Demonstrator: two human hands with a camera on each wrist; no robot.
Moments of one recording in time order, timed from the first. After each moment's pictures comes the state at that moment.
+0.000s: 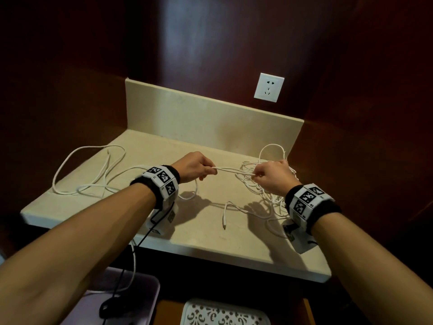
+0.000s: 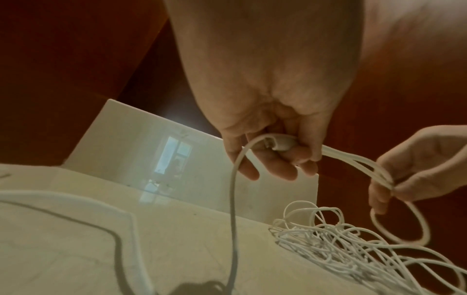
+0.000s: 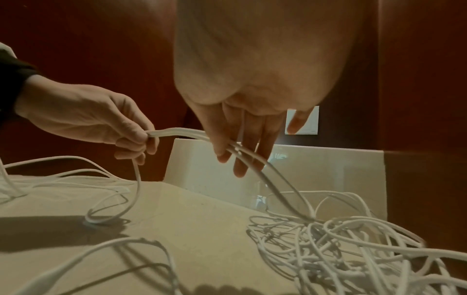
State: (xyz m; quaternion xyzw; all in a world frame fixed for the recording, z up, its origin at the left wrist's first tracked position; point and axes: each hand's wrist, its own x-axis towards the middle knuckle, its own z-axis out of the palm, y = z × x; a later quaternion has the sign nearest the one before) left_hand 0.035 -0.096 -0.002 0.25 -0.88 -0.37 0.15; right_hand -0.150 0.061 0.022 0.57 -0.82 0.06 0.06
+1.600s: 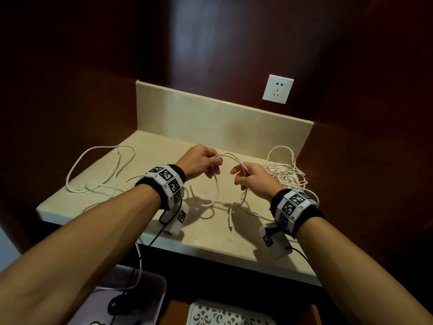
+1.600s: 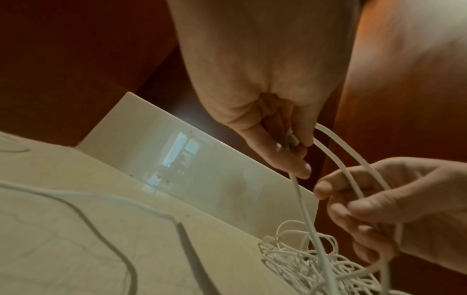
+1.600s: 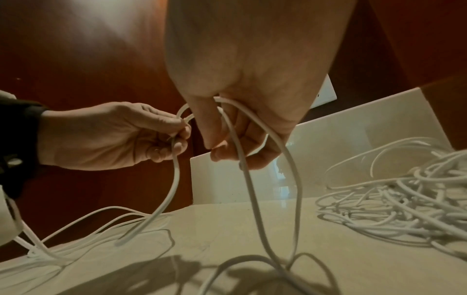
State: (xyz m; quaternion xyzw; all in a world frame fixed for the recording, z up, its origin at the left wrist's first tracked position) left_hand 0.042 -0.092 0.006 0.24 -0.79 -0.50 0.26; right_hand -0.108 0.033 0.008 0.53 -0.74 0.35 -0.23
